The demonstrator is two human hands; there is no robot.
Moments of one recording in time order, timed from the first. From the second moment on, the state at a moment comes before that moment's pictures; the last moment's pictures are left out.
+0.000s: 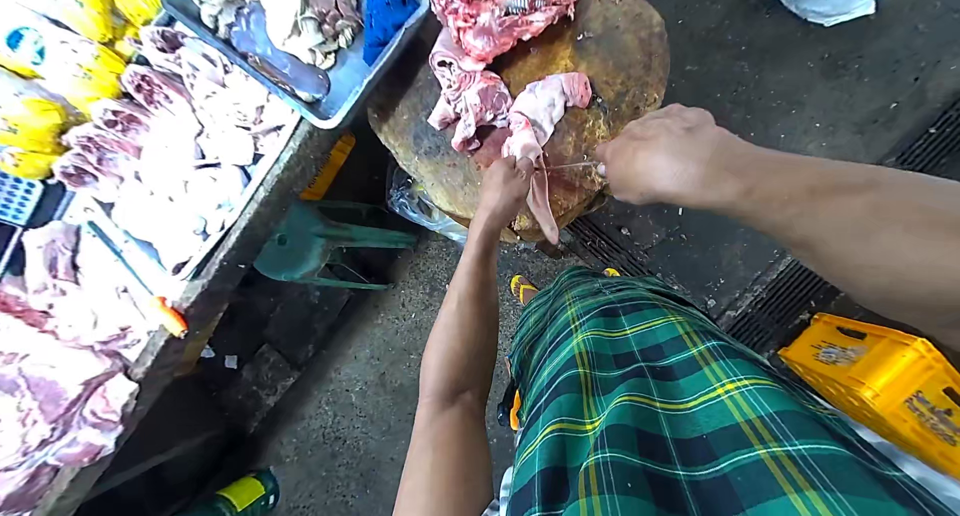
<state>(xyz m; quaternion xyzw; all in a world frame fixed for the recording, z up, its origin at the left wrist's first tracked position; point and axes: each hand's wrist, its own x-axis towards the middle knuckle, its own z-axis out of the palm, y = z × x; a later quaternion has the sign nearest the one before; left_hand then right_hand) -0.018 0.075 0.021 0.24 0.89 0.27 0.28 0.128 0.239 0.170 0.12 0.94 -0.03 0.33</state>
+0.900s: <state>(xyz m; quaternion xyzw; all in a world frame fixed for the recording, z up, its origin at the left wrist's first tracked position) 0.024 0.015 -0.015 0.08 0.80 0.55 0.22 0.211 0.283 0.137 0.03 0.94 -0.10 0.33</state>
